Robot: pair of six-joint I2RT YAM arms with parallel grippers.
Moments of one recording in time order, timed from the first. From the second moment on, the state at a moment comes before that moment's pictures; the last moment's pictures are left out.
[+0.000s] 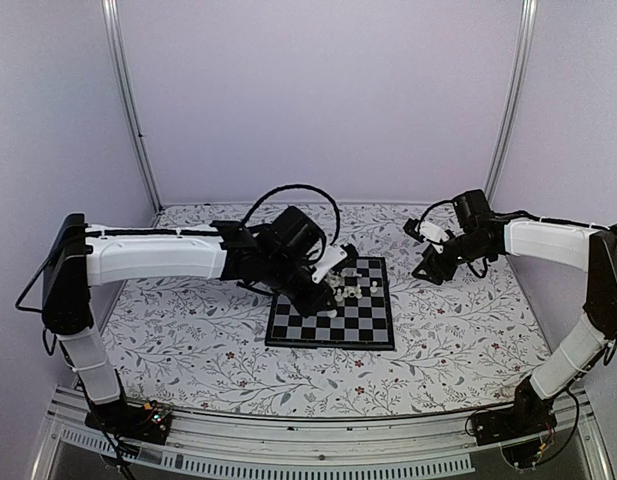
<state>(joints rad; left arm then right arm) -1.00 1.81 1.41 -0.49 0.13 -0.02 0.31 1.58 1.03 -0.38 -0.31 -0.62</state>
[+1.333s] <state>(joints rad) -1.06 2.06 1.55 -0.56 0.04 0.03 0.32 1.59 1.02 -0.38 -0.29 -0.64</state>
